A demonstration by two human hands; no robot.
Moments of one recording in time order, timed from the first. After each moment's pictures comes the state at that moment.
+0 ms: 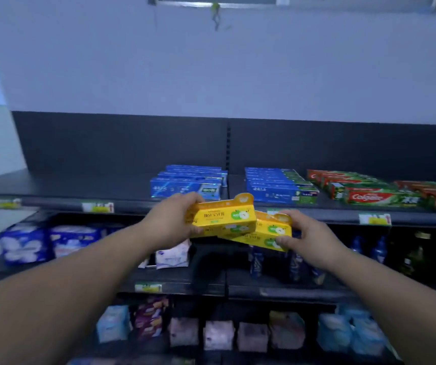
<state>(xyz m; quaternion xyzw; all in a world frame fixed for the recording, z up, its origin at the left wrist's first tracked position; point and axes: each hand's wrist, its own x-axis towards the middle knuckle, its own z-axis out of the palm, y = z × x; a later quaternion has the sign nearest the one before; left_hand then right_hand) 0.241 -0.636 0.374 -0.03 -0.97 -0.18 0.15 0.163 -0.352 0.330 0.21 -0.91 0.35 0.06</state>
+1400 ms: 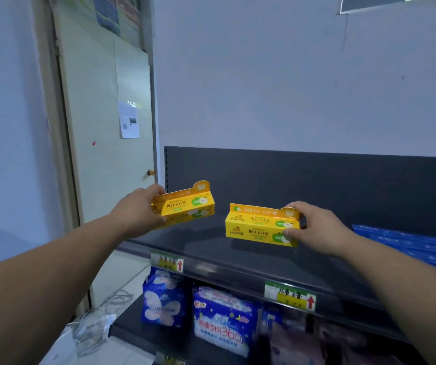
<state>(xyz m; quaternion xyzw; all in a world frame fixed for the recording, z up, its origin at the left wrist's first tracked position) 0.238 -1.162 0.429 0.26 -0.93 -0.12 0.23 0.048 -0.879 0.408 0.37 -0.88 0.29 0.06</state>
